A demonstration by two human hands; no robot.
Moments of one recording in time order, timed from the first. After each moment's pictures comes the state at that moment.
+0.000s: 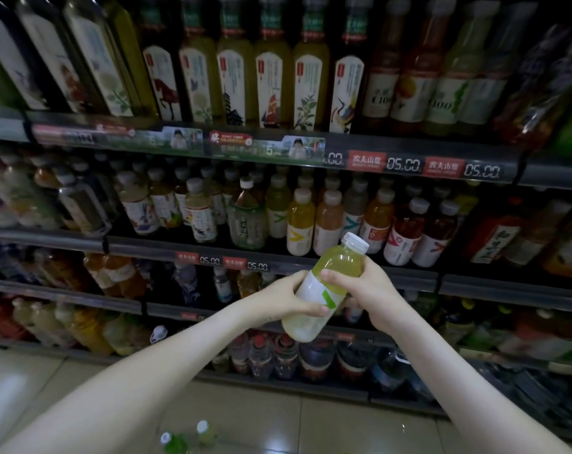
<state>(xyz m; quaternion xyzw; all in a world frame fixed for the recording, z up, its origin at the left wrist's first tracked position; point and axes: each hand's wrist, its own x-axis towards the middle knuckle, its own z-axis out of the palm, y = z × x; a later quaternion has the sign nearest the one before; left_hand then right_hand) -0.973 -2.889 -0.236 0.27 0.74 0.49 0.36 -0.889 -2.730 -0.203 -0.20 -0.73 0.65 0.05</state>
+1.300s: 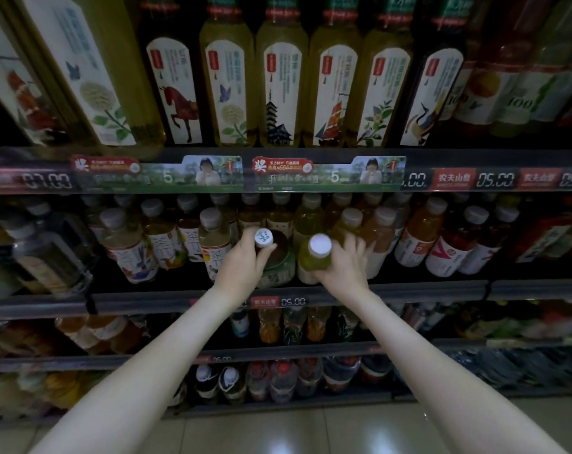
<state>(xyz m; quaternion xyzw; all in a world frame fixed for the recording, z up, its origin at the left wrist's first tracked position) -1.181 -2.972 -0.243 0.33 0.85 0.41 -0.07 -1.094 -2.792 -0.264 -0.23 -0.94 0.19 0.15</state>
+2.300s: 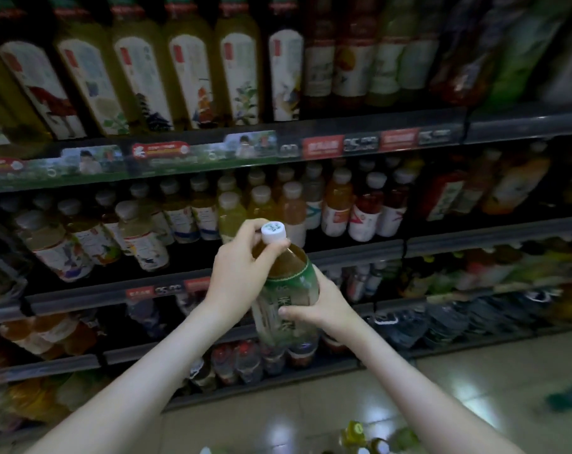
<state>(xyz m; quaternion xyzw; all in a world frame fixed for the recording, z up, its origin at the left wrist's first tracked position) -0.995 -2.892 -0.171 0.32 0.78 0.53 0.04 -0.904 -2.760 -0.252 -0.11 -0.73 0.67 0.09</state>
